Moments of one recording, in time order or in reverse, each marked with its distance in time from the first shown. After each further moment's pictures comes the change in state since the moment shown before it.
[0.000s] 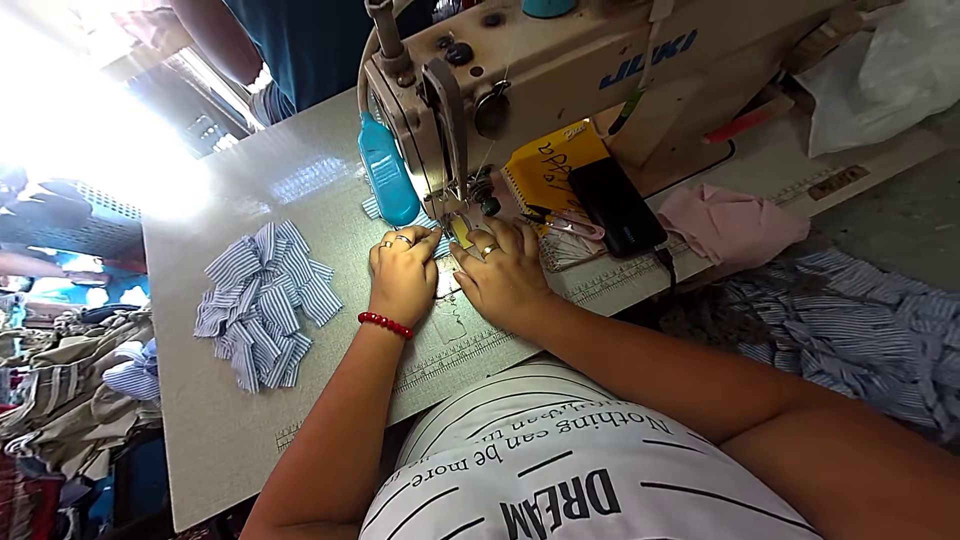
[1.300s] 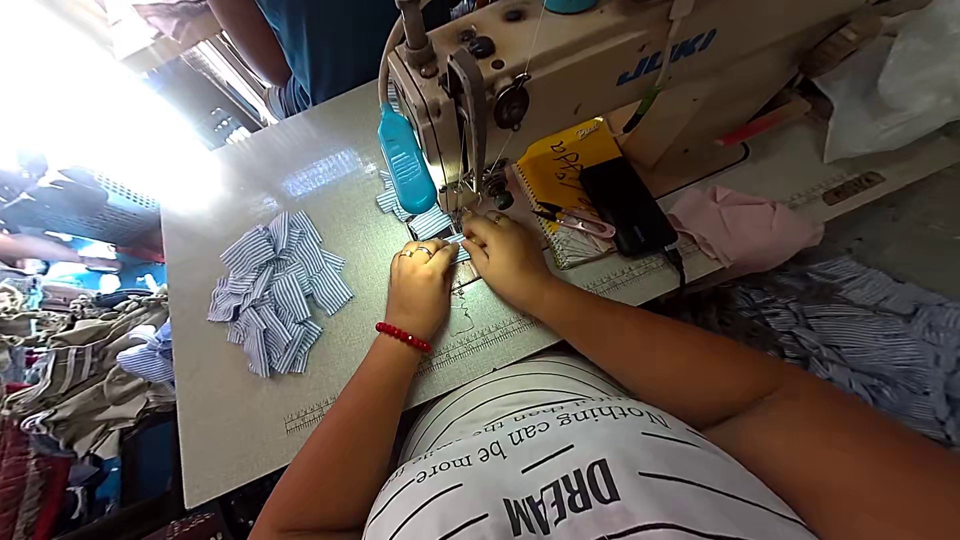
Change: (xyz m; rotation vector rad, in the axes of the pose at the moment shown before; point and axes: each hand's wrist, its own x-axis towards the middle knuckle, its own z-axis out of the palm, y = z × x) left_hand -0.021 0.017 0.000 -0.006 0.067 0.073; right_hand 0.028 0.003 -0.003 0.395 0.063 0.155
